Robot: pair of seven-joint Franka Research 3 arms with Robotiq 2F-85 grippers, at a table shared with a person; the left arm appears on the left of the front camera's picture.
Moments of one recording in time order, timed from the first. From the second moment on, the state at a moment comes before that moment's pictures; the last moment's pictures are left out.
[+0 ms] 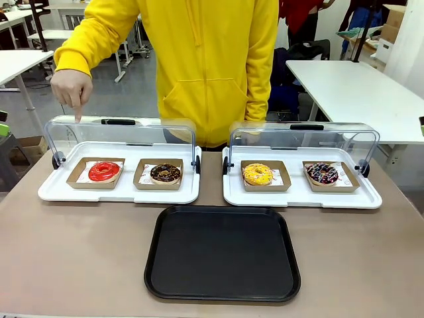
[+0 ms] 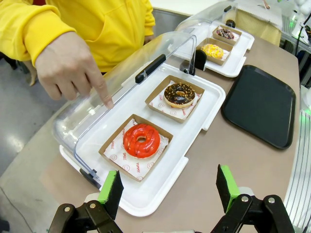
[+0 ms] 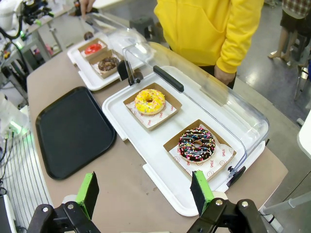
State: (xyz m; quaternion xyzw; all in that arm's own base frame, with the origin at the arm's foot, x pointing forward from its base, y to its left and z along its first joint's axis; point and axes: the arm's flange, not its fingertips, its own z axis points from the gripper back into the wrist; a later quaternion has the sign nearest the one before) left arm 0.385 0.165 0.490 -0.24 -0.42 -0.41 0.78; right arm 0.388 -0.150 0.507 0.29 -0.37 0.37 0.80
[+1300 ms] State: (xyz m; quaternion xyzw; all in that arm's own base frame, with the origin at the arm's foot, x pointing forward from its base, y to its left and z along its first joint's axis) left arm 0.389 0.153 0.503 -0.20 -0.41 -0.44 0.78; right arm 0.388 -0.150 0.506 0.29 -0.37 0.37 0.80
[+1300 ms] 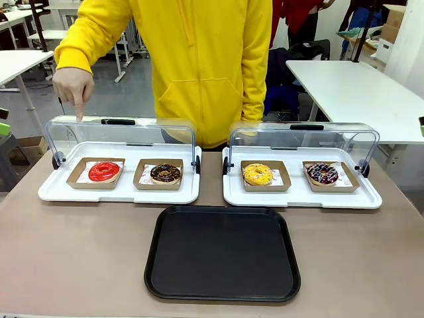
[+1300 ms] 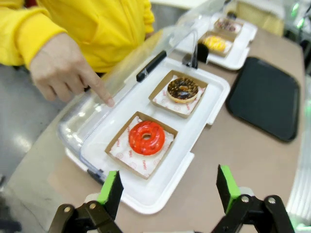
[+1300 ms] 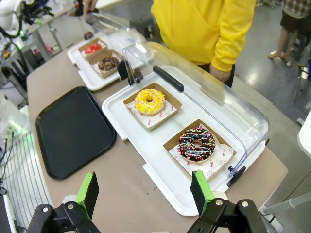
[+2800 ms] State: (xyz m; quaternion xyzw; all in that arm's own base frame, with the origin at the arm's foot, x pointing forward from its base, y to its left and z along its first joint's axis) left arm 0.482 0.019 0.414 0.02 -0.13 -0.71 0.69; right arm 0.389 -0.151 0.507 0.29 -0.37 0.37 0.80
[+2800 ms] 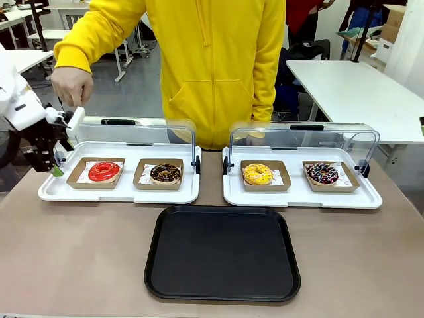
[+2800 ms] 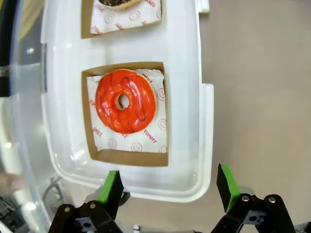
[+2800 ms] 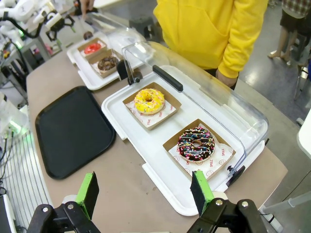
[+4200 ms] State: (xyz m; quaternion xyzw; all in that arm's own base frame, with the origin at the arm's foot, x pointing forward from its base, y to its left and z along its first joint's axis) left arm 0.511 0.022 0.340 0.03 -0.11 -0.71 0.70; right arm 0.389 -0.151 0.507 0.29 -0.37 0.37 0.80
